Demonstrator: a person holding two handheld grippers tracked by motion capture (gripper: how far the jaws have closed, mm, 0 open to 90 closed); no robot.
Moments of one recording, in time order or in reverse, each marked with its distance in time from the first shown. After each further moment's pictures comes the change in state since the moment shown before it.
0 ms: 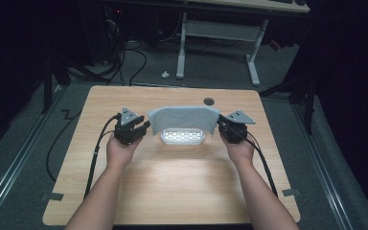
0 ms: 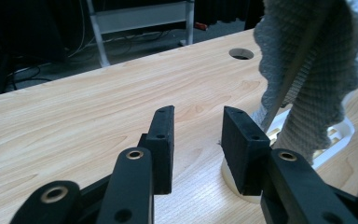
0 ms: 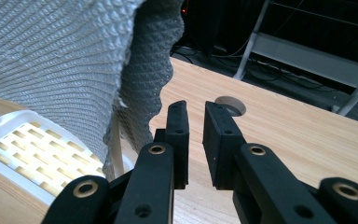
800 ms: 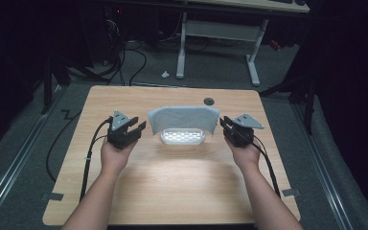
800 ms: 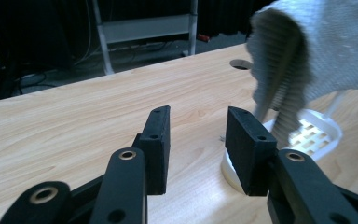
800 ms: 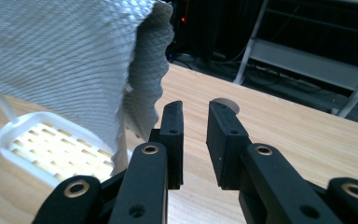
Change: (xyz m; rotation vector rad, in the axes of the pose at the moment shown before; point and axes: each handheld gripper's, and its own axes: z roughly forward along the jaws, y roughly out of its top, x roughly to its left) left arm -0.002 -0.007 -0.030 -0.053 0.014 -0.004; right arm -0.005 -0.004 -0.027 -0.040 0.004 0.017
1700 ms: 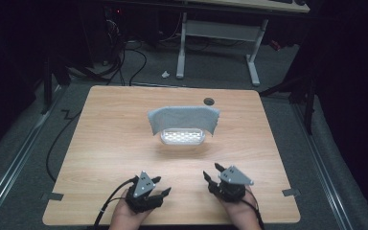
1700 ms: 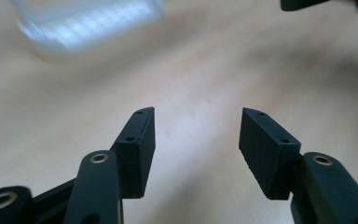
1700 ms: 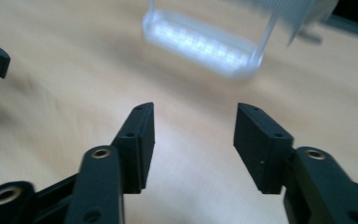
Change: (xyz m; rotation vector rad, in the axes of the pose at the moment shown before) left arm -0.131 -0.095 -0.060 0.208 -0.289 0.097; right arm 0.105 -0.077 -0.093 0.123 0.110 -0.078
